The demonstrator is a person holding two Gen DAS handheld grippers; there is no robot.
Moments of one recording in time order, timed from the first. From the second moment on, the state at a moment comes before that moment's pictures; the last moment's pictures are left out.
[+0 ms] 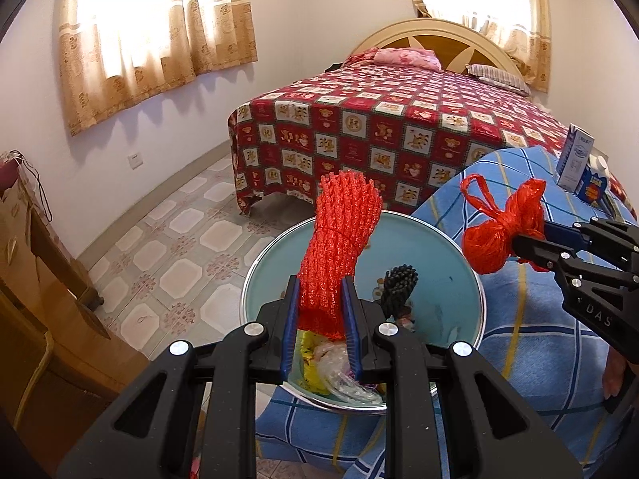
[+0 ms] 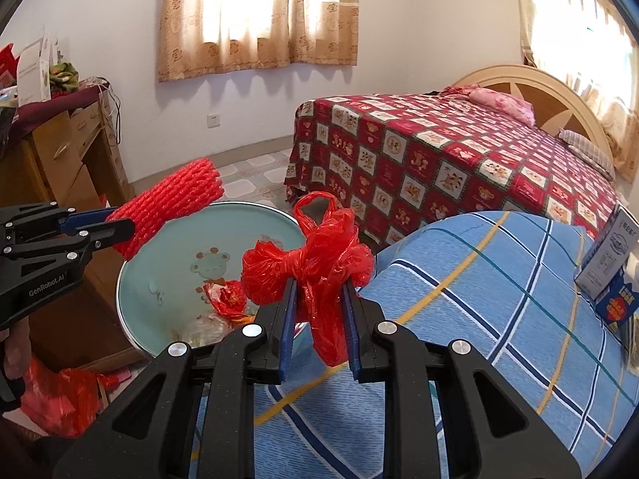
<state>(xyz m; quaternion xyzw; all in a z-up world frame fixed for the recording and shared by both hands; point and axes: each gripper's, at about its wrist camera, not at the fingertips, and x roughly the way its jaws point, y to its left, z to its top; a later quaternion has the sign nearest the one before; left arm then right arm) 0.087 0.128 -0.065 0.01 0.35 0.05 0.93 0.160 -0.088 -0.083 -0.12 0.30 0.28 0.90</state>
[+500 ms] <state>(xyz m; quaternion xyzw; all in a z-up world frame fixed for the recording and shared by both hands) 0.086 0.139 -0.067 0.01 0.35 0.06 0.93 0.159 -0.077 -0.082 -0.13 0.30 0.29 0.90</state>
